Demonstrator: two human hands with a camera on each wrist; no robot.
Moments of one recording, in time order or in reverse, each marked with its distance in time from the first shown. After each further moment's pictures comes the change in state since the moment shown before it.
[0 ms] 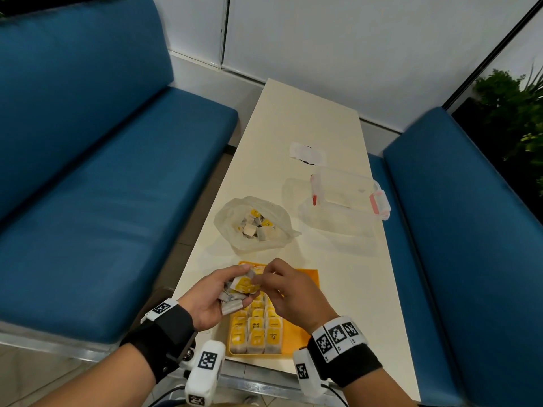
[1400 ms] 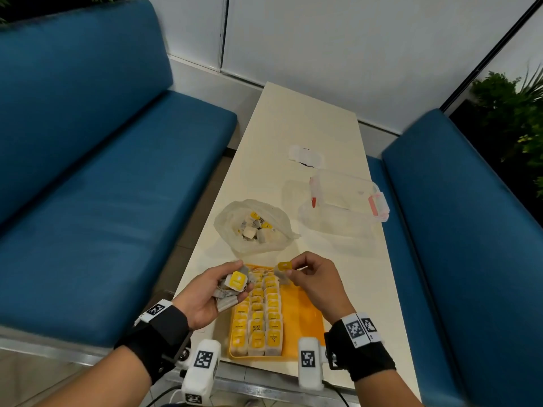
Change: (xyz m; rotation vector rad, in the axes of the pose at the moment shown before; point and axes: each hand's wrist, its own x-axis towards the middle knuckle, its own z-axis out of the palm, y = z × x) left_hand -0.003 0.008 -0.004 -0.067 0.013 0.055; right_hand 0.001 0.011 -0.034 0.688 0.278 0.663
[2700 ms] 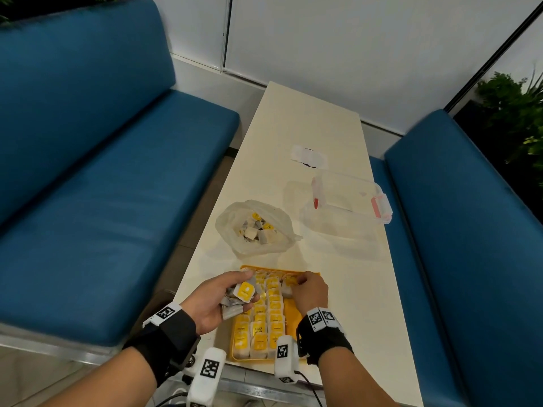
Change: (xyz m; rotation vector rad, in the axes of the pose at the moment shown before) left_hand 0.010 -0.014 -0.004 0.149 -0.023 0.010; right_hand 0.034 0.074 0.033 -0.474 0.191 0.401
